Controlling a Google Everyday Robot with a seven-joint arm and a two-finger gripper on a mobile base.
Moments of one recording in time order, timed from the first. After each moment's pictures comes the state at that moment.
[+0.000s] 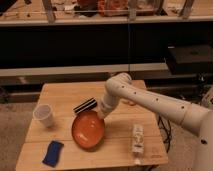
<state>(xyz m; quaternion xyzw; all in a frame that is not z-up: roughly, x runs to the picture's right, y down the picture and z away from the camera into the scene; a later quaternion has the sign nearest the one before) -0.016 0.138 0.800 -0.04 -0.39 -0.78 0.48</state>
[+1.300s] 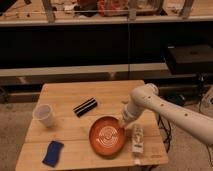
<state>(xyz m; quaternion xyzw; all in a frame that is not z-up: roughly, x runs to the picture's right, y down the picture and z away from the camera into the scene) 0.097 0.202 0.769 -0.06 -0.38 -0.76 0.52</state>
